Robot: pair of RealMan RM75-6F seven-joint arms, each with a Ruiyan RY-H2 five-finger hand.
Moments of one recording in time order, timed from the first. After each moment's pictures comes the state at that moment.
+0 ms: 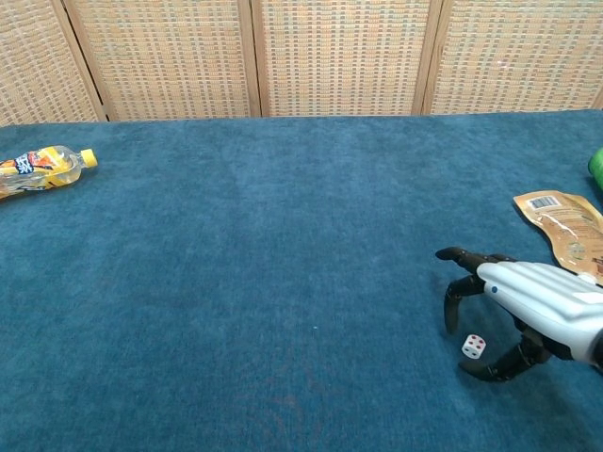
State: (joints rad) left arm -0.11 -1.10 0.01 -1.70 1.60 1.47 0.08; right arm 0.36 -1.68 0.05 -1.59 -1.23 1.14 -0.47
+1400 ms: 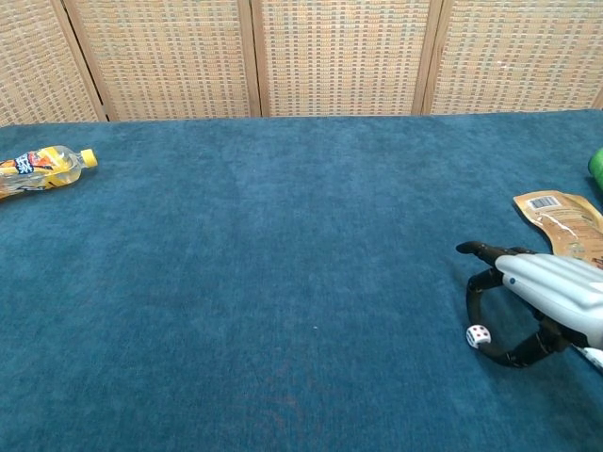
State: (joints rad) left arm -0.11 -1.10 0.02 -1.70 1.61 1.47 0.08; right arm 0.37 -1.66 0.06 -1.58 -1.18 1.15 -0.50
